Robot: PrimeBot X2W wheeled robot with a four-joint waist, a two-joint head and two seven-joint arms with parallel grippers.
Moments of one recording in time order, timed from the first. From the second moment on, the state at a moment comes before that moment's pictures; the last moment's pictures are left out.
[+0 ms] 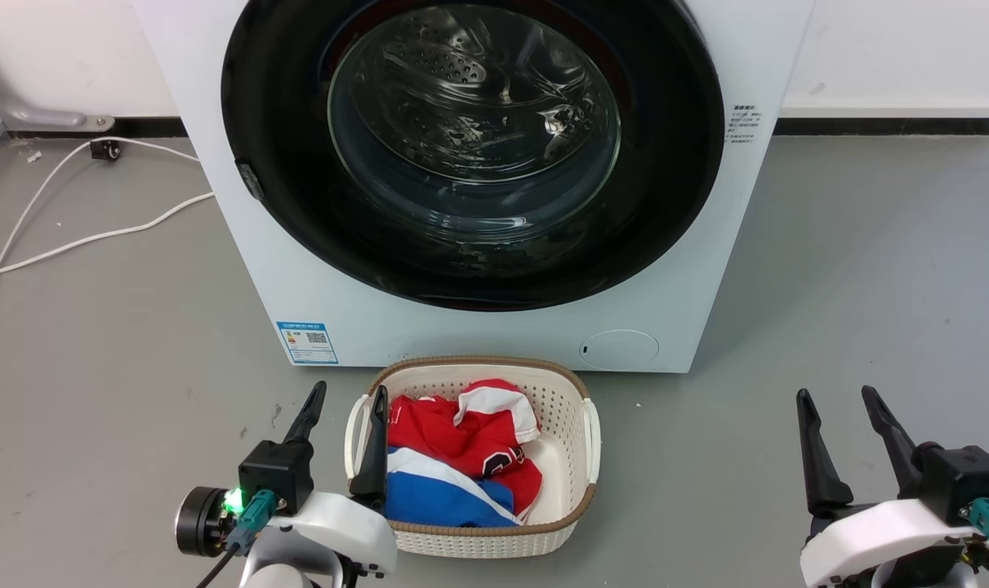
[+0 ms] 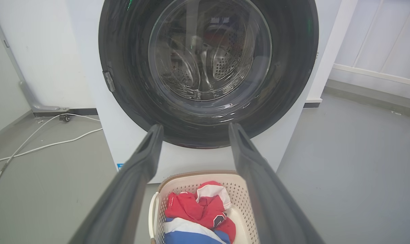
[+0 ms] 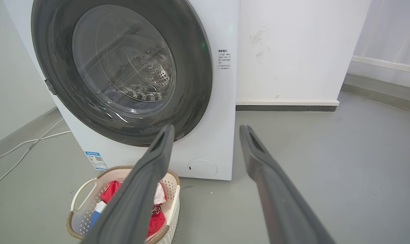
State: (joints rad) left arm -0.13 0.05 -0.13 0.32 -0.13 -0.05 -0.26; right arm 0.02 -0.05 -0.06 0.05 0.09 0.13 -0.10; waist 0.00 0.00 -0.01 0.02
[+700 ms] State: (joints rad) left arm -0.13 0.05 -0.13 0.32 -0.13 -0.05 -0.26; right arm 0.02 -0.05 -0.07 0.07 0.25 0.13 -0.10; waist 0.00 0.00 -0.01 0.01
